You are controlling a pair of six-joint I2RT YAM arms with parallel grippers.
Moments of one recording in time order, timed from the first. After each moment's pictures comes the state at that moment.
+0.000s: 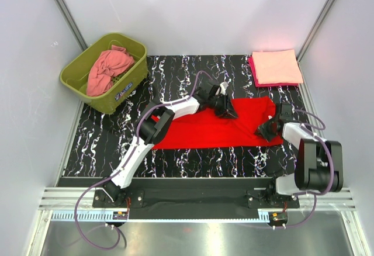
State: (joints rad) left arm -0.72 2.51 1.89 -0.06 0.62 -0.89; right arm -0.11 1.39 0.63 -0.28 -0.12 0.95
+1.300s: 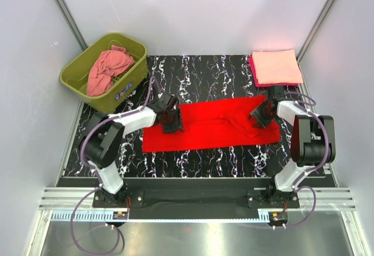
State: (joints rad) left arm -0.56 1.76 1.05 -0.38 0.12 -0.68; right arm -0.04 1.69 0.96 -0.44 -0.12 0.86
